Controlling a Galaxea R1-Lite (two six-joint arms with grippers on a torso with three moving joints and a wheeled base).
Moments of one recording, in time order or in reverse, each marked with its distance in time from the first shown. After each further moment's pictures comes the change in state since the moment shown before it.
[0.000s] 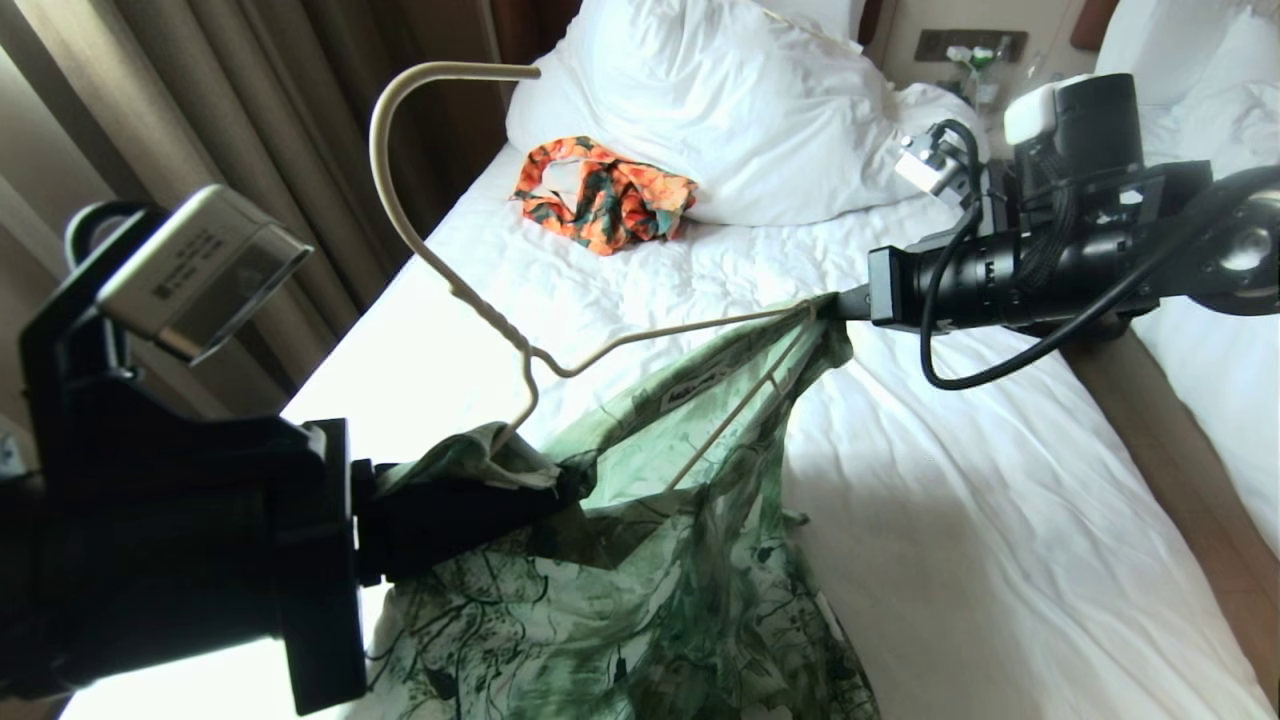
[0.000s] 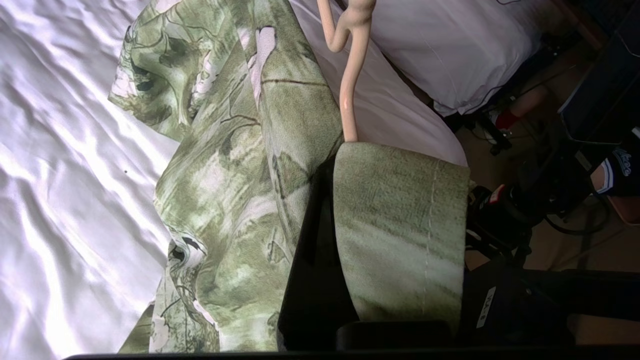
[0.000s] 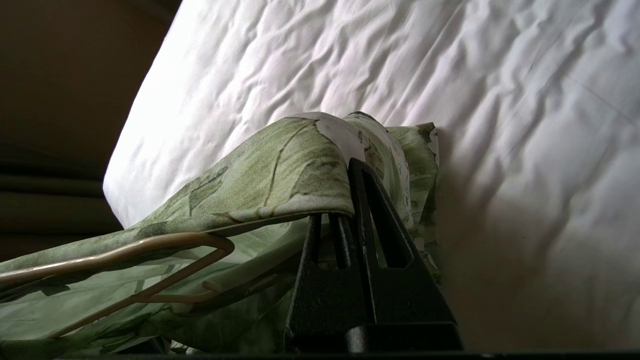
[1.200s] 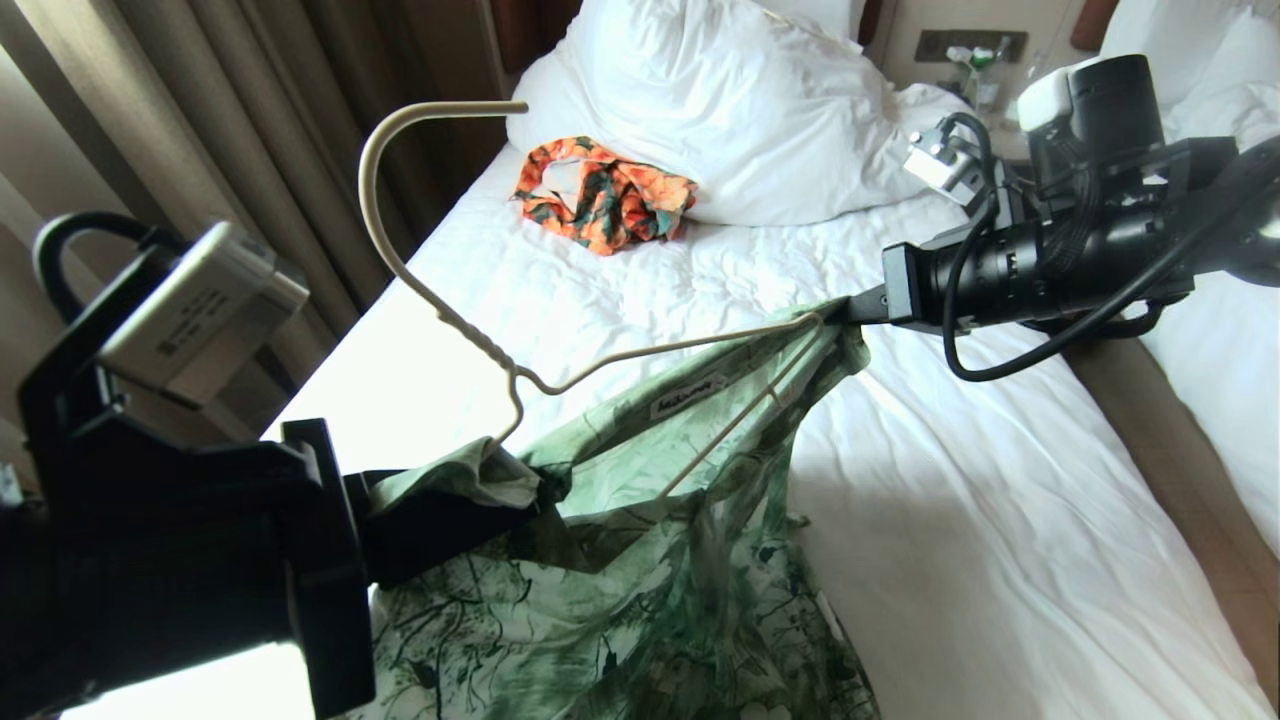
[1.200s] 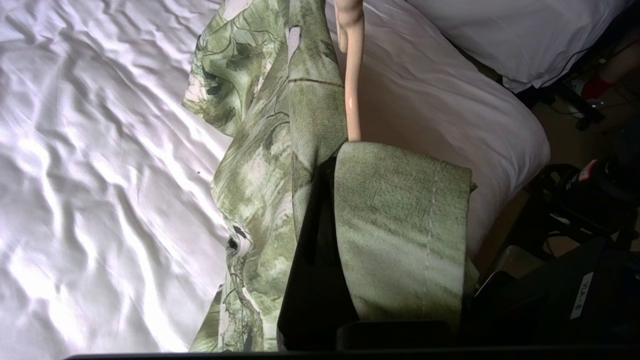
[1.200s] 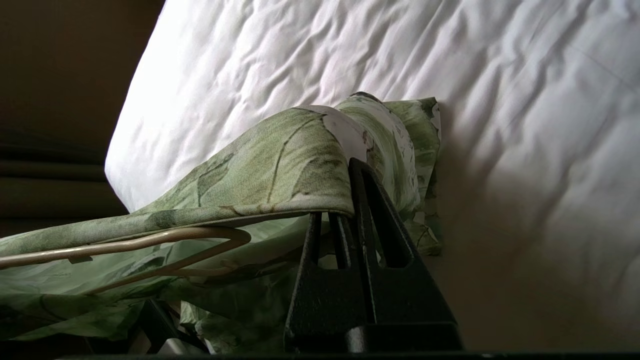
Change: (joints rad) left arm 0.014 -0.016 0.041 -0.003 0.094 0.172; right arm -0.010 -0.011 -0.057 0.136 0.004 -0.014
